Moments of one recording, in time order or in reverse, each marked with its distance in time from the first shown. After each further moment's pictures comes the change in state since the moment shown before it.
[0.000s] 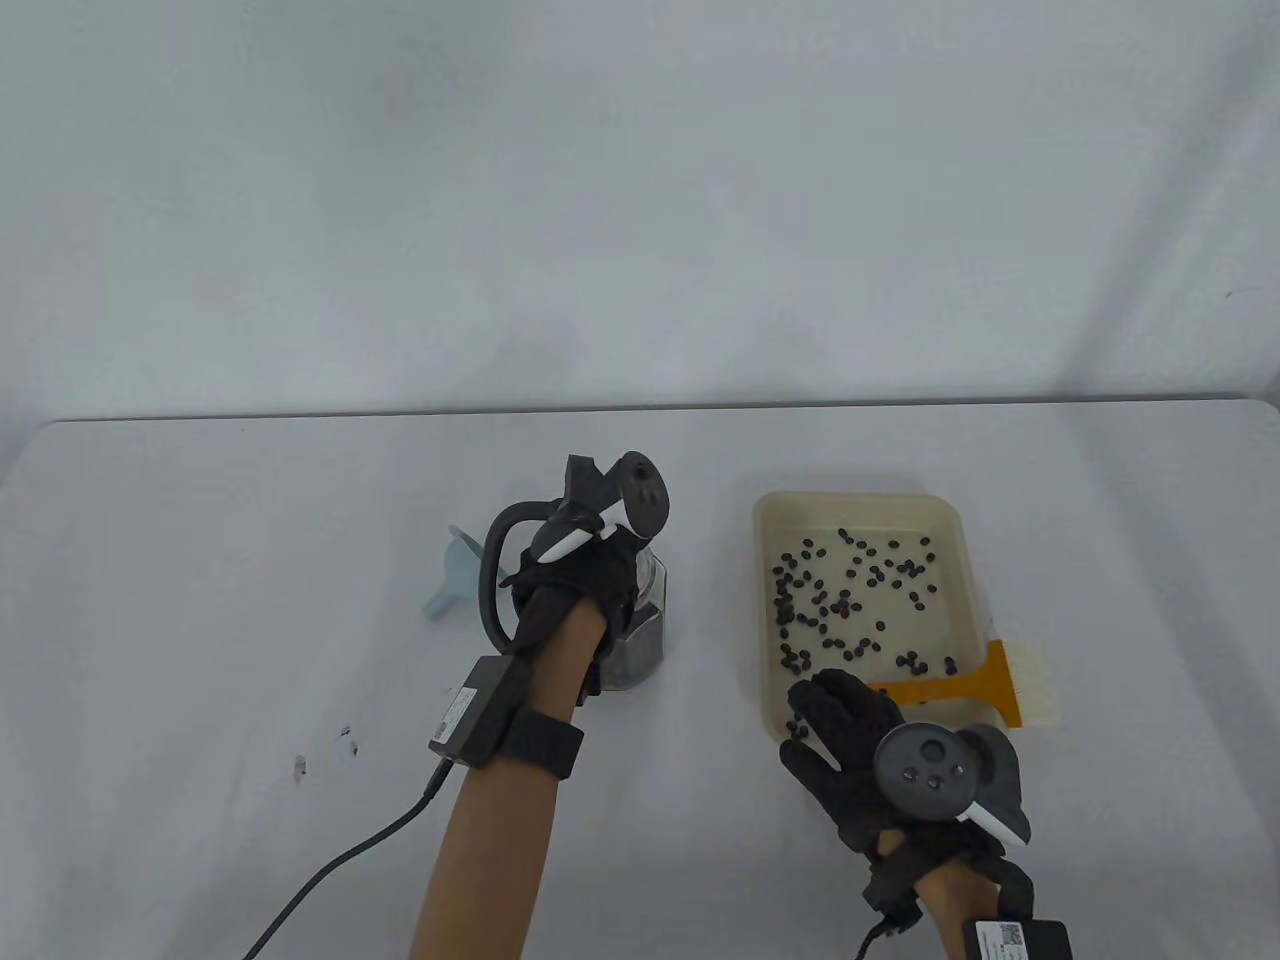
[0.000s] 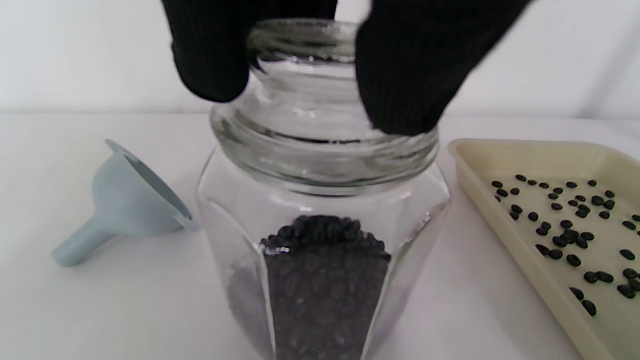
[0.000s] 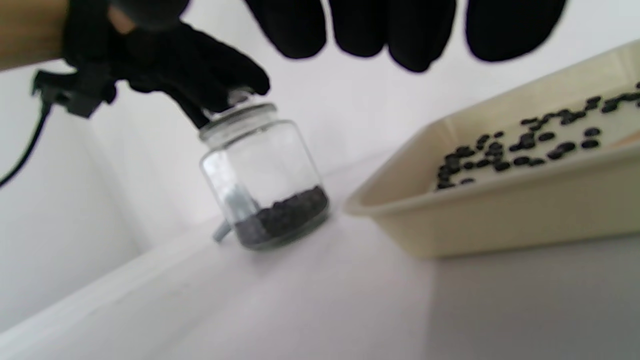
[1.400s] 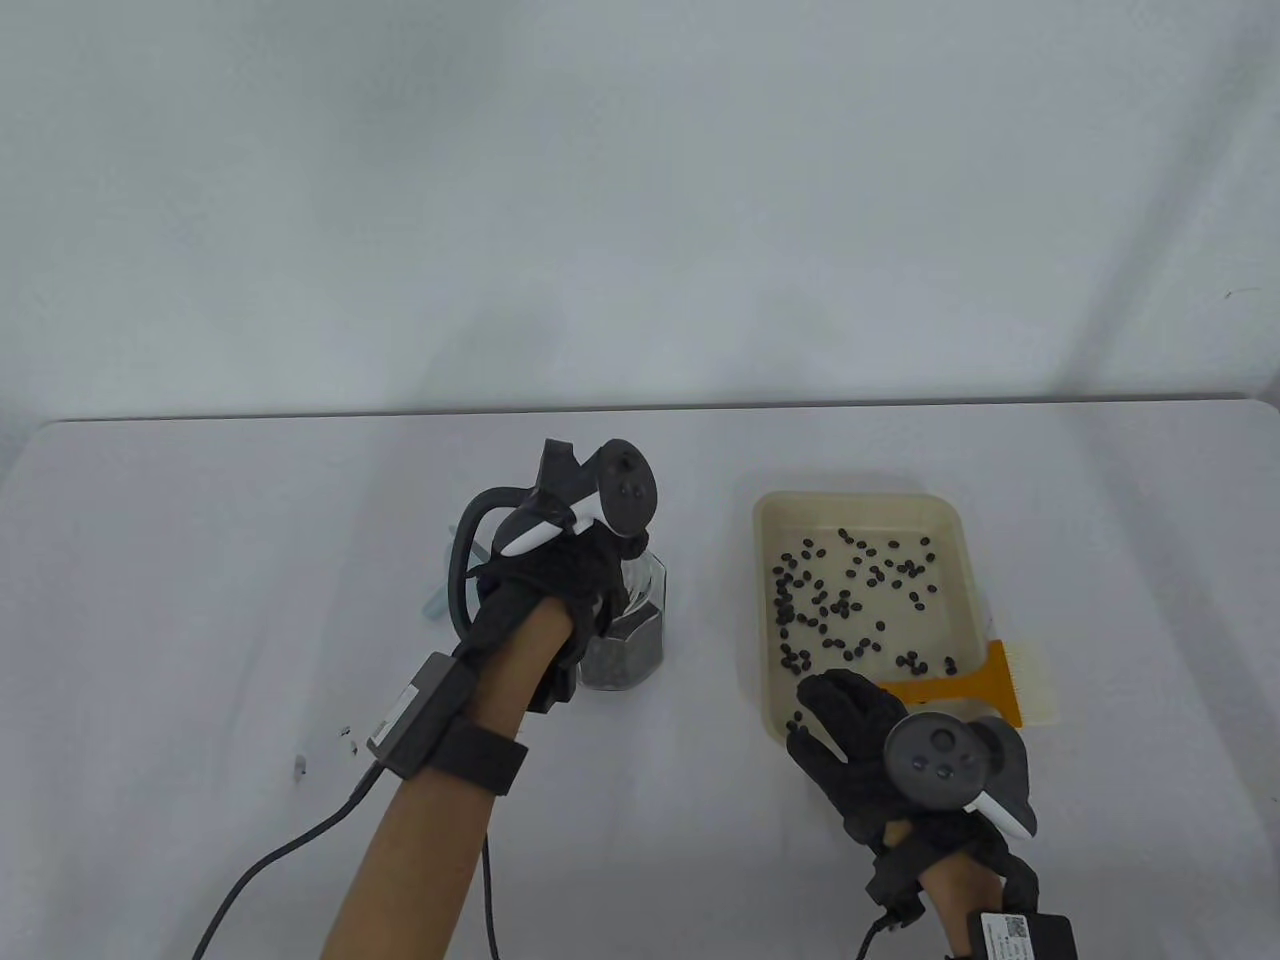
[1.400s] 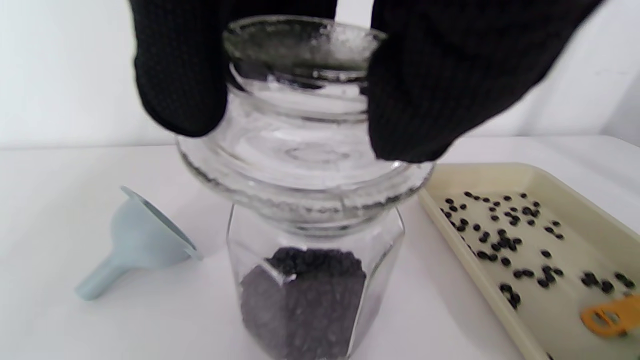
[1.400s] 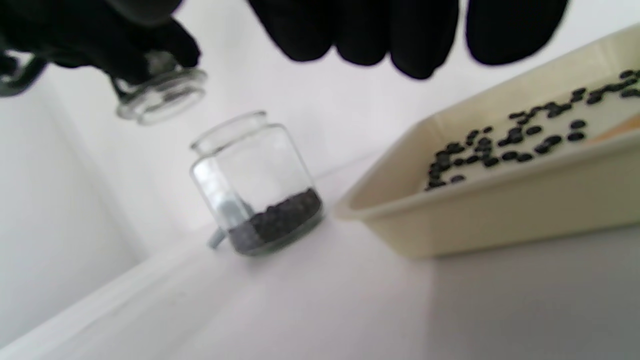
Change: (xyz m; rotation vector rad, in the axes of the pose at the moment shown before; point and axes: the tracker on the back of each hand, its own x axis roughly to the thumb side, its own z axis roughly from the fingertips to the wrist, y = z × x) left_hand -0.012 0.026 0.060 0.059 -0.156 -0.039; right_hand -0.009 -0.003 -0.002 -0.005 0.031 -0.035
